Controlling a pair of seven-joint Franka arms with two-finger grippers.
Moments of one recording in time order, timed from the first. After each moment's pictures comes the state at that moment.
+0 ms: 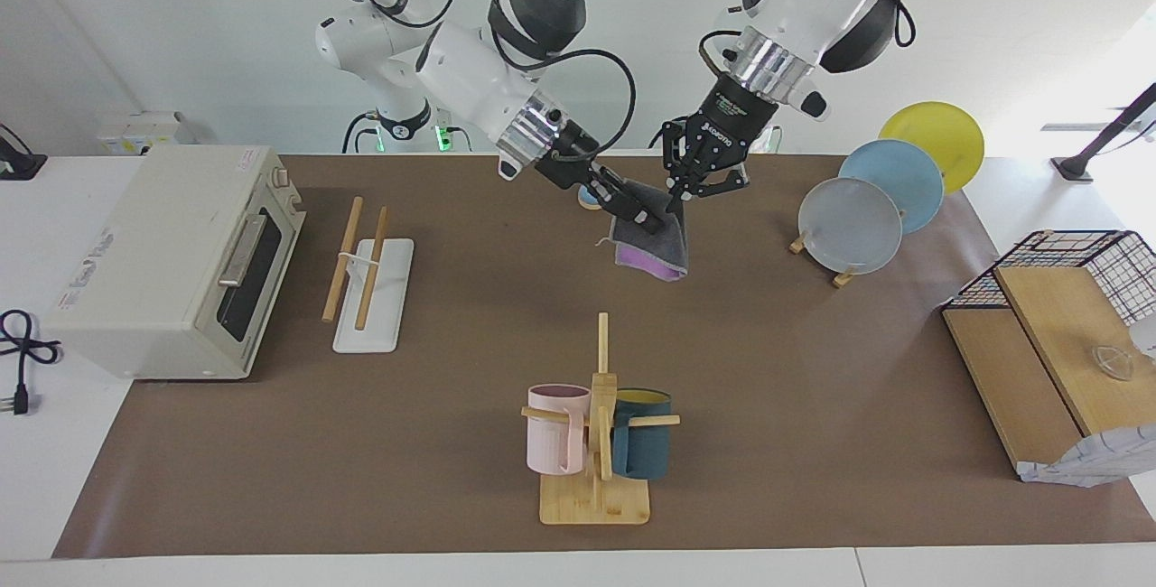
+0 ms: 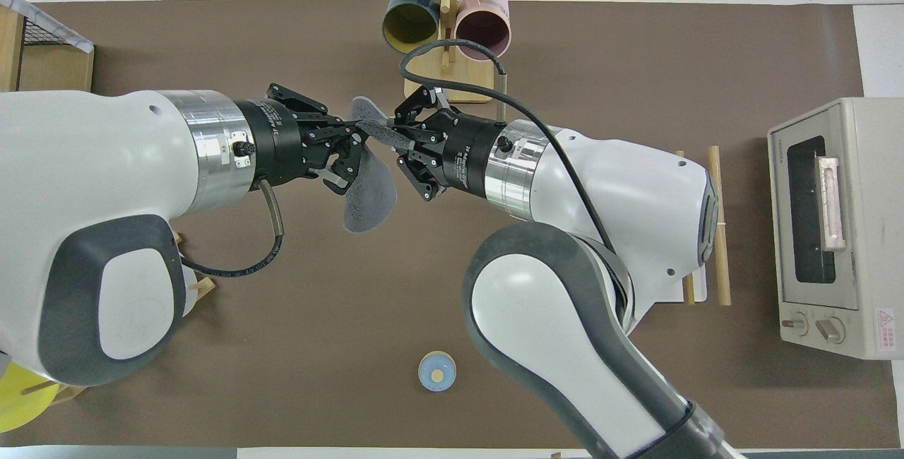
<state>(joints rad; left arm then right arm) -0.15 -0.07 -0.32 -1.82 -0.44 2.23 -2.54 0.58 0.15 0.02 -1.81 1.12 2.66 1.07</state>
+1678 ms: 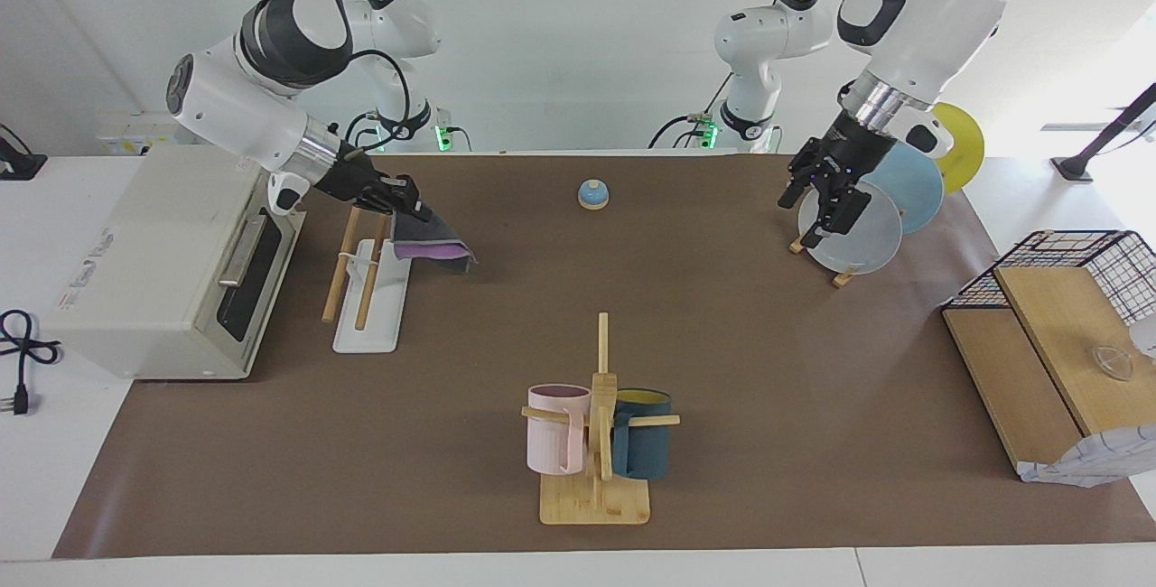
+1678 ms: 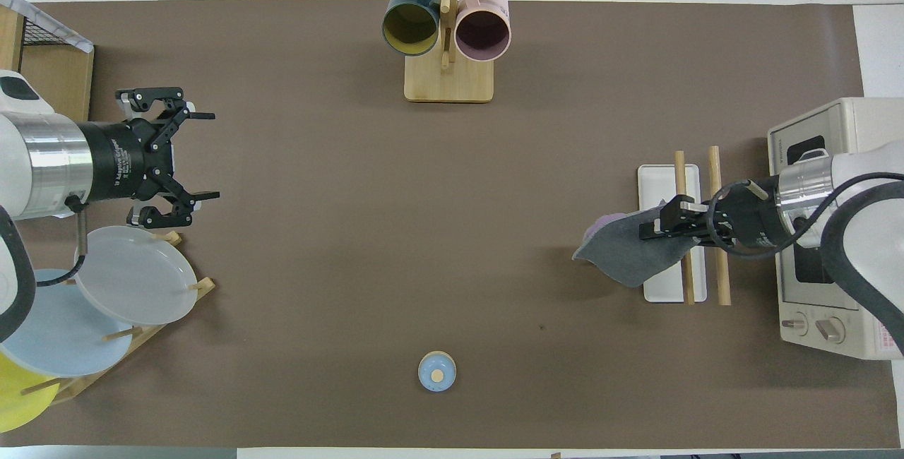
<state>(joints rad) 0.16 -0.17 -0.30 -2.00 -0.44 2.10 -1.31 -0.06 -0.14 0.00 -2.18 0.67 1.83 -0.08</state>
